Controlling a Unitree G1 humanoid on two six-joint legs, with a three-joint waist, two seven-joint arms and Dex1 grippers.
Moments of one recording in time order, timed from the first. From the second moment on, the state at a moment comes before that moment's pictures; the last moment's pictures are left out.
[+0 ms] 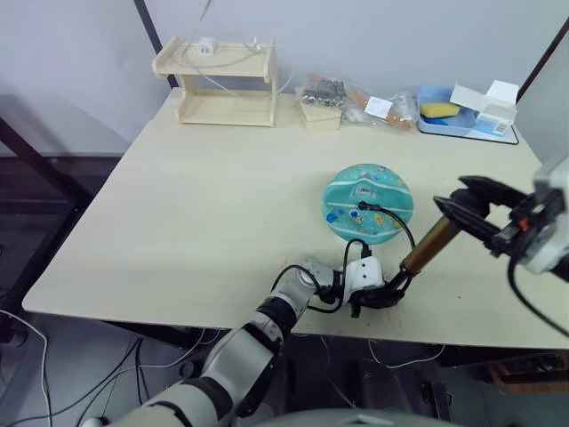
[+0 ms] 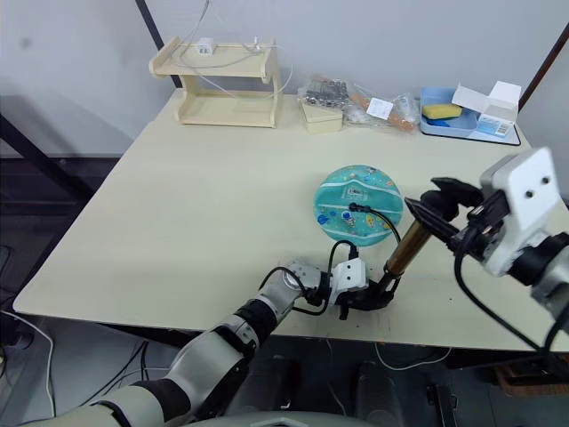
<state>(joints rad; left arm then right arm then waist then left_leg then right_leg) -0.67 -0.09 -0.43 1.04 0.16 -0.35 -0.96 0.06 -1.13 -0.69 -0.87 1.39 0.81 0.10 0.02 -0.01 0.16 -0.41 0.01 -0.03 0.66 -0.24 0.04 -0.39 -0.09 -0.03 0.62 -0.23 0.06</state>
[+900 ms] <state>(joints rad) -0.67 -0.09 -0.41 1.11 0.19 -0.35 -0.89 0.29 -0.50 -0.06 -0.67 0.53 0.31 0.22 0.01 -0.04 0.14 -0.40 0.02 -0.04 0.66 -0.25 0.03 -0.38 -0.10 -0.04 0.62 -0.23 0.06</state>
